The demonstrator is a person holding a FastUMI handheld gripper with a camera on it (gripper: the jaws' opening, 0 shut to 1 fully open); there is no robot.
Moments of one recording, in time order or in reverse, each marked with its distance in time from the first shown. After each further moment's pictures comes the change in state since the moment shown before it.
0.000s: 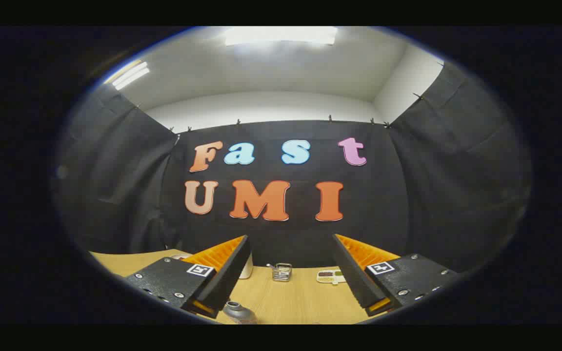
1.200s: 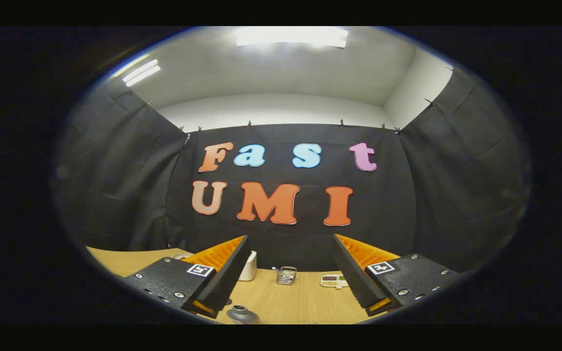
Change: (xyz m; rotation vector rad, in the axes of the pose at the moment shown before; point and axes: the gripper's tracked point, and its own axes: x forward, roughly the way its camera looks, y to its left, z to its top) arm 0.002 0.022 0.013 -0.068 -0.045 0.045
